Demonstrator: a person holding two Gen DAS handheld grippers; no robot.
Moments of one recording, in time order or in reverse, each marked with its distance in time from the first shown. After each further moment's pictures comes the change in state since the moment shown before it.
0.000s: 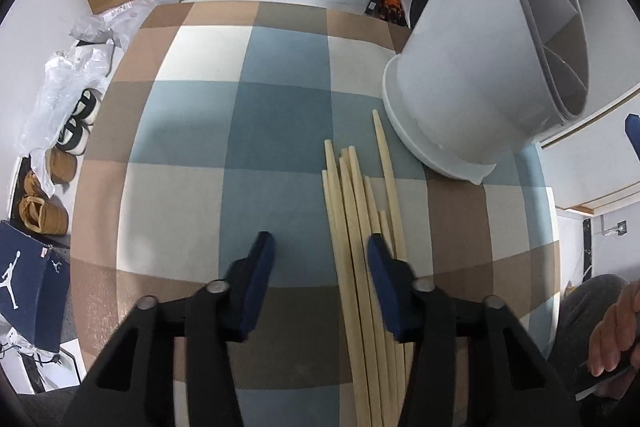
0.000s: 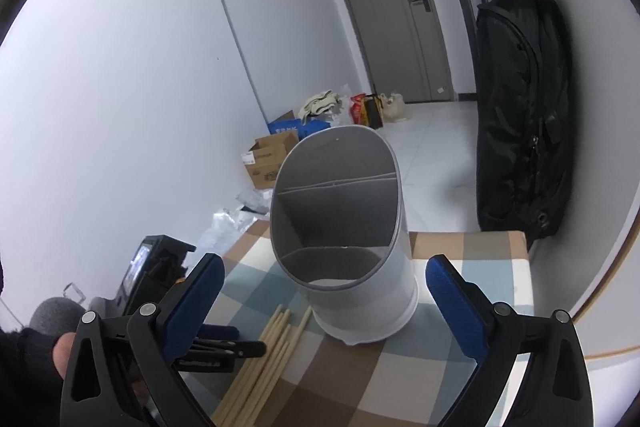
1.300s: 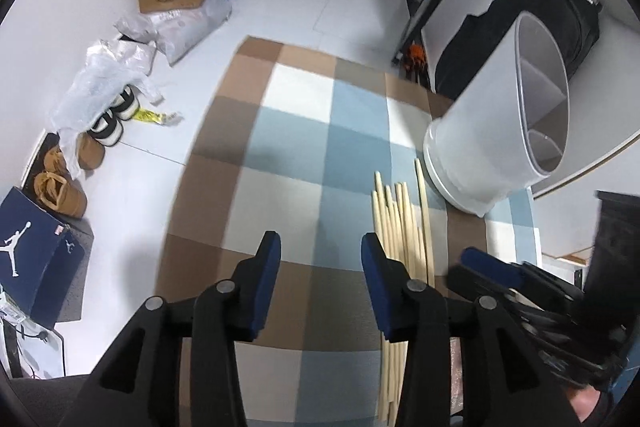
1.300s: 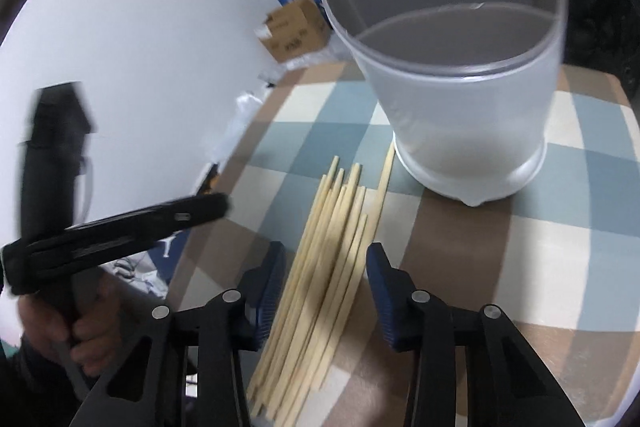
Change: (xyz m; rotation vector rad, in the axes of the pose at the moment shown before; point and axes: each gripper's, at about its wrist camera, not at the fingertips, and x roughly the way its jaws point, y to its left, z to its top) left arm -0.044 0.049 -0.017 -0.130 -0.158 0.008; right arm 0.095 0.038 -0.059 0.132 0.515 0.100
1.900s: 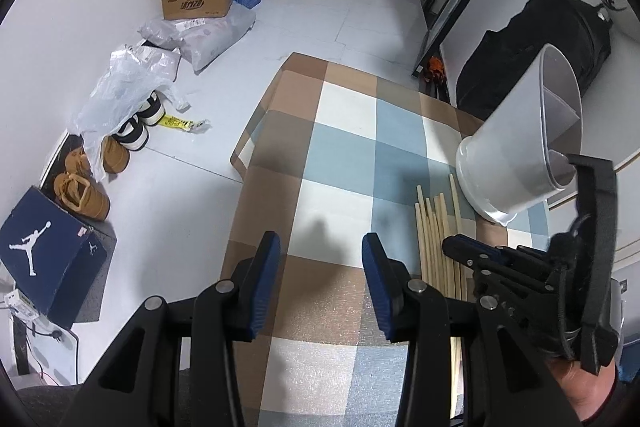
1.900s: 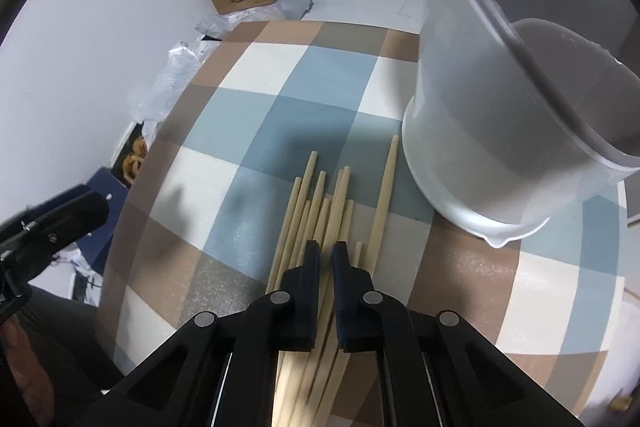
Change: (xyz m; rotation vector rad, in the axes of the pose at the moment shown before) left arm -0.011 0.034 0.001 -0.022 -0.029 0.038; right arm 0.047 0.030 0.028 -0.056 0.138 -0.293
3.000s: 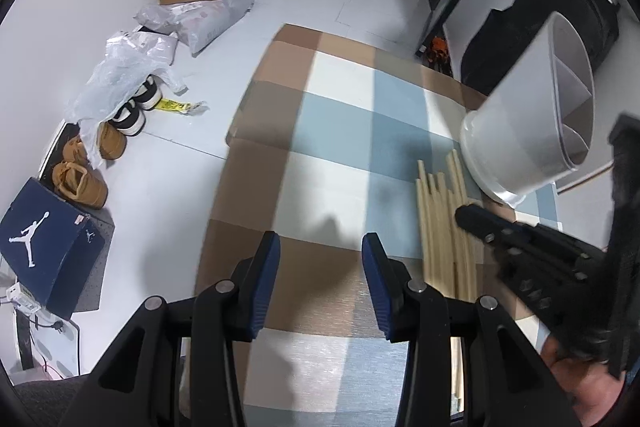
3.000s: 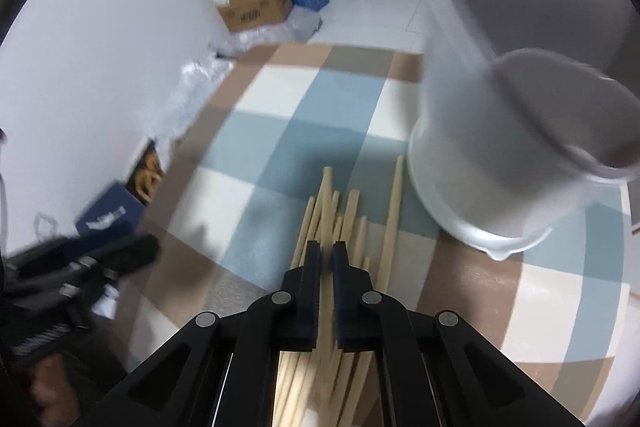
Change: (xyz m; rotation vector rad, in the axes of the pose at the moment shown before) left arm 0.014 -0.014 -0.009 0.025 0.069 0.017; right arm -0.019 -0.005 0.001 0.012 -0.085 0.051
